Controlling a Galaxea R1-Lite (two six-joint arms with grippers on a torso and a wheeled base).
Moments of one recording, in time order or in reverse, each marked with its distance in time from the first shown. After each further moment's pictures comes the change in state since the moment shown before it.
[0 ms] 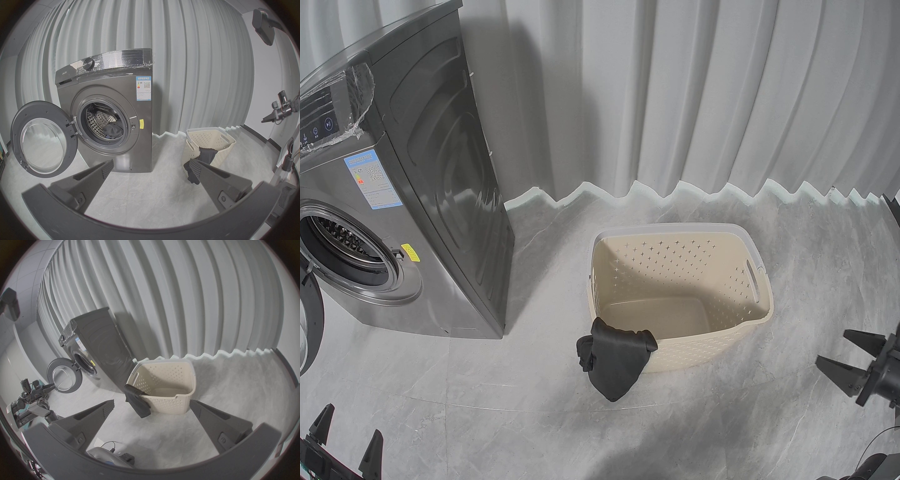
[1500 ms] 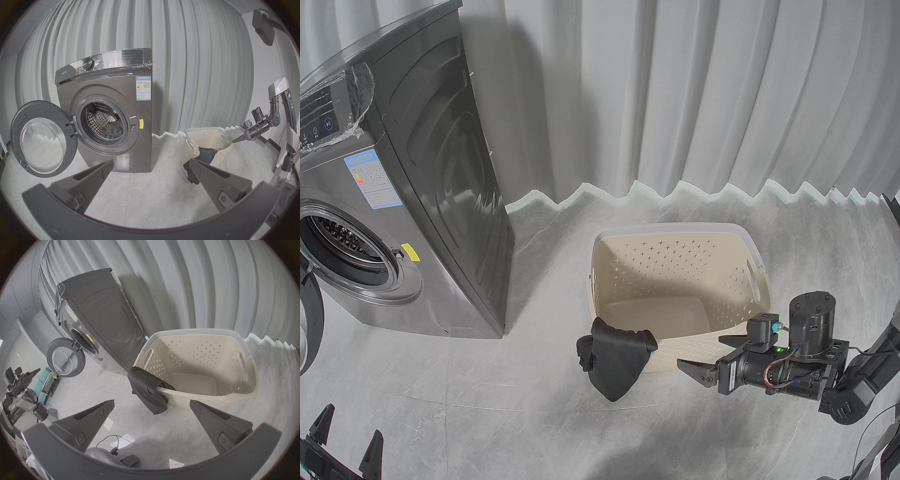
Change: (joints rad) left arm -0.001 0.000 0.000 0.000 -0.001 -0.002; right arm 0.352 0.975 -0.126 -0.660 -0.160 0.056
